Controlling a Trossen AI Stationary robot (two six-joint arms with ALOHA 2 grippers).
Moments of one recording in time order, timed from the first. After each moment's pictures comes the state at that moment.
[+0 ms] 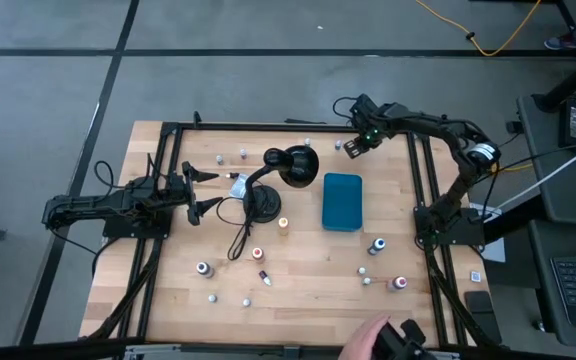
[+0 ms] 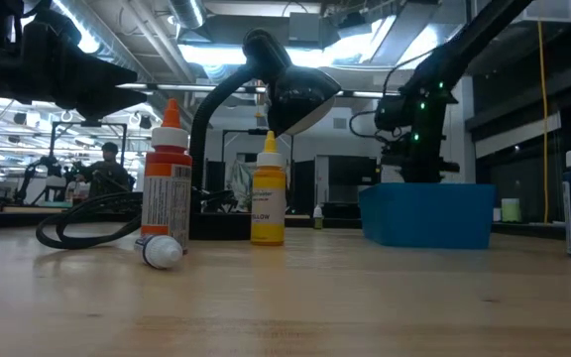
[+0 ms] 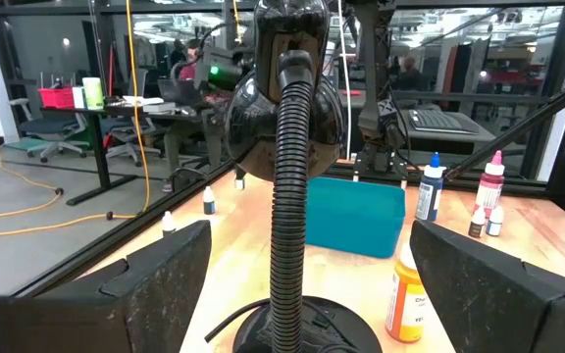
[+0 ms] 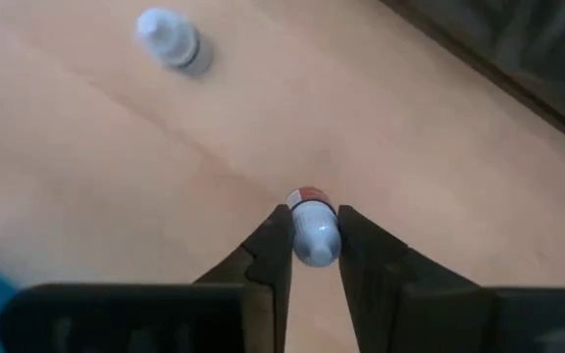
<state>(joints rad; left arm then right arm) 0.10 0.00 0.01 0.04 -0.18 -0.03 -0.85 1.71 1.13 -0.75 0.05 0.15</state>
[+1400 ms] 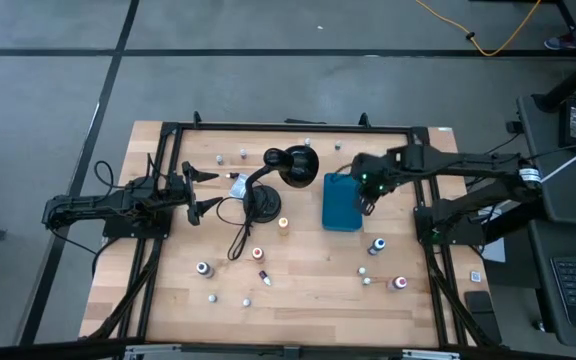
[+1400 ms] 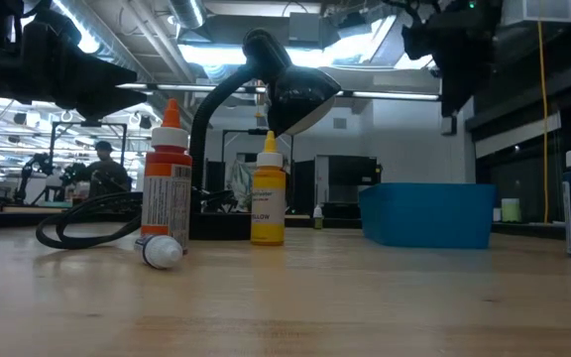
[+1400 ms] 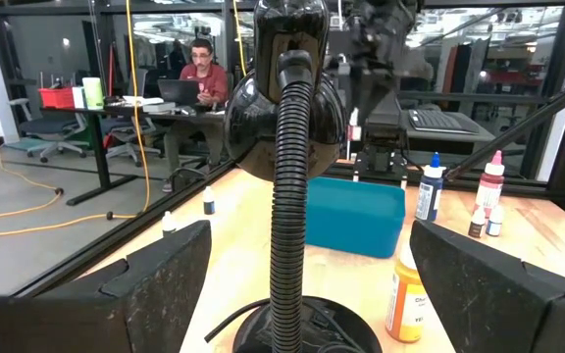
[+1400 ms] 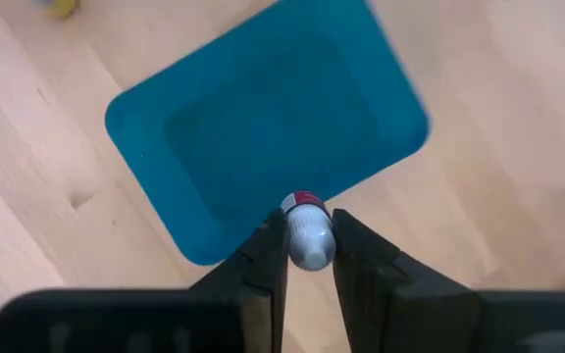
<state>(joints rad) 0.10 0.00 0.01 0.04 -0.18 -0.03 -0.11 1.30 1.17 -1.15 0.11 0.47</state>
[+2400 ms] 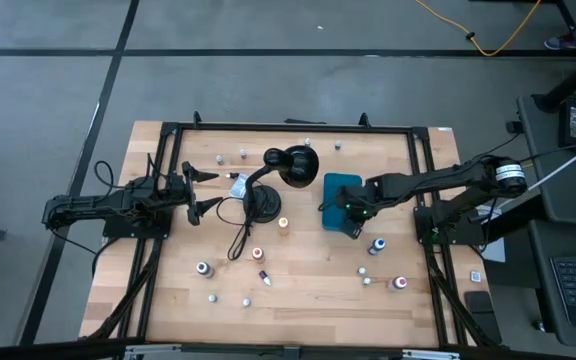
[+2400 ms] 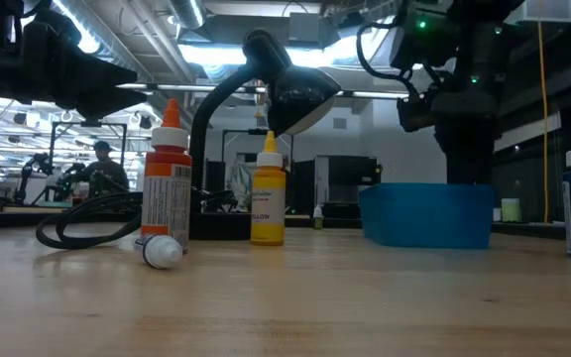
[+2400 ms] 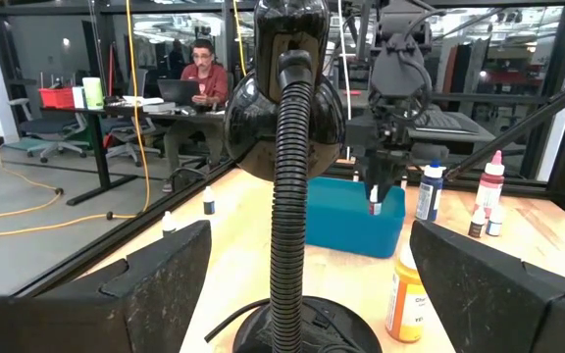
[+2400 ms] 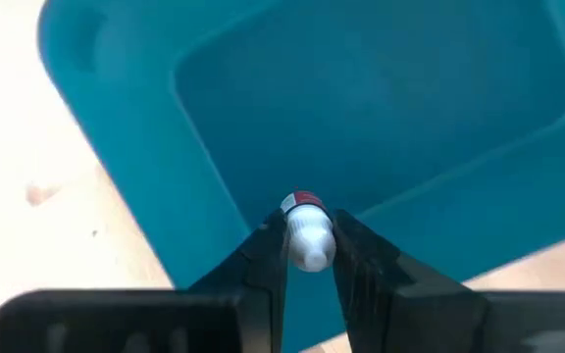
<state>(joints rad) 0.10 0.00 0.01 0.04 -0.18 -0.03 -0.01 1.45 0.85 -0.73 0.03 0.54</state>
